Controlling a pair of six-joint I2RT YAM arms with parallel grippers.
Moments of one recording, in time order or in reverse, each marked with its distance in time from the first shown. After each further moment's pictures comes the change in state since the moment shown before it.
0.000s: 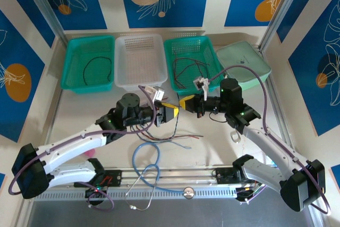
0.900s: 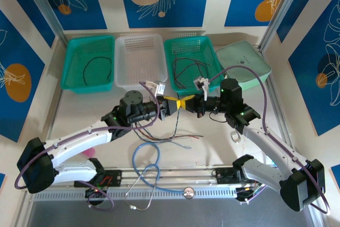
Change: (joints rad) left arm 0.017 0.084 0.031 0.100 -0.077 -0.030; right arm 0.003 0.003 -0.006 0.007 0.002 -0.008
